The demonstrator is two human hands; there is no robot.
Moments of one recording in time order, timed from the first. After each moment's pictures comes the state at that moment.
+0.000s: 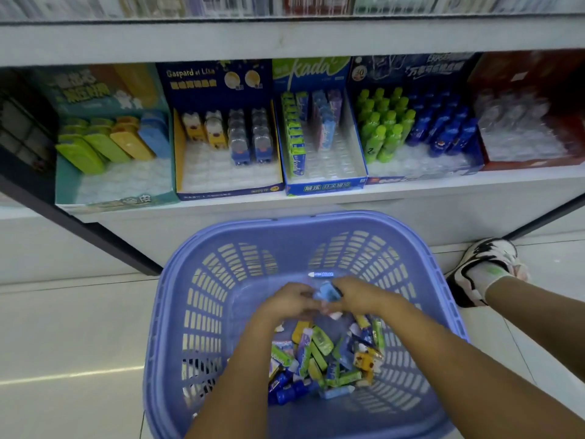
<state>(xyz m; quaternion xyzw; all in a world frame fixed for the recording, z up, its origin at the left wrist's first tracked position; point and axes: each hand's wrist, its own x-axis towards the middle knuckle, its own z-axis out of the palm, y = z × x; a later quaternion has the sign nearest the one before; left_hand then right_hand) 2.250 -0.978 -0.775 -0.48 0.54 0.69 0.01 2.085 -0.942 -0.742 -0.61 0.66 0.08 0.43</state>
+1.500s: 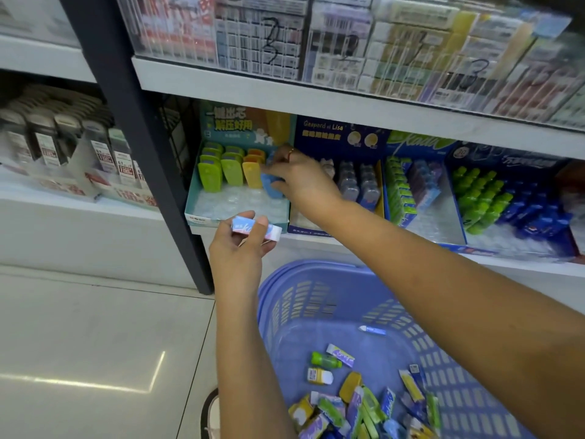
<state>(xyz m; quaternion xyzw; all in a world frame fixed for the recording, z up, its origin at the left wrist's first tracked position) 2.405 -1.043 -0.603 -0.53 0.28 0.51 -0.62 2.291 -1.148 -0.561 -0.83 0.54 -0.16 0.06</state>
